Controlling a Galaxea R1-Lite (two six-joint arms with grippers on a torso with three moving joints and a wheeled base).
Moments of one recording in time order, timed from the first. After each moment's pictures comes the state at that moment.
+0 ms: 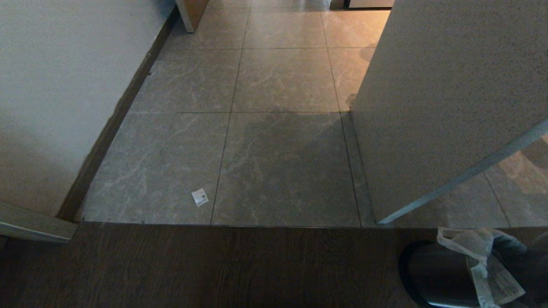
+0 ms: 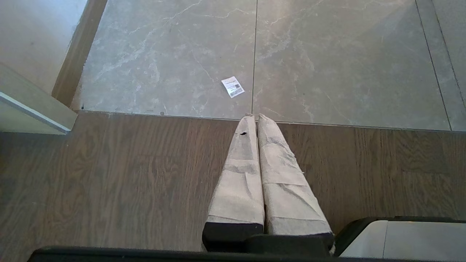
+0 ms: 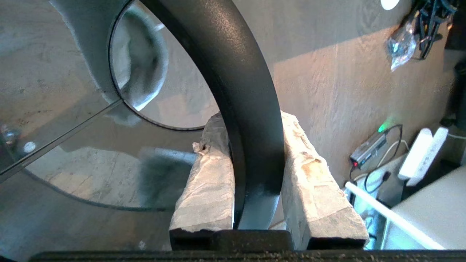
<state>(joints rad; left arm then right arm) 0.00 0.00 0.00 0.01 0.00 0.00 -1.52 1.41 -1.46 0.90 0.57 -1.00</state>
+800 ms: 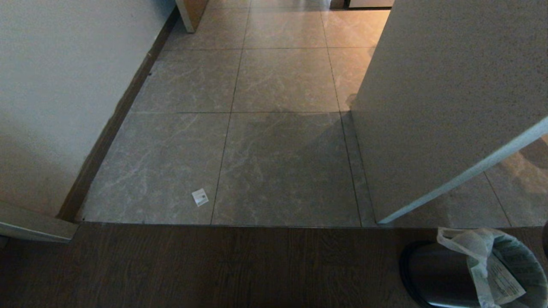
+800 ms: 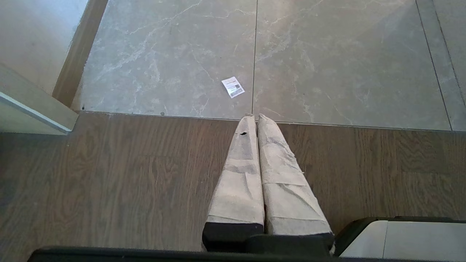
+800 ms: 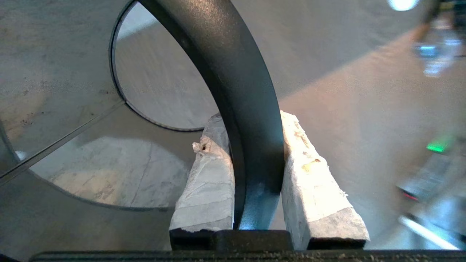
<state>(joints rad) 0.00 0.00 0.00 0.01 0.00 0.00 -1.48 2.01 -1.77 0.59 0.67 -0.69</state>
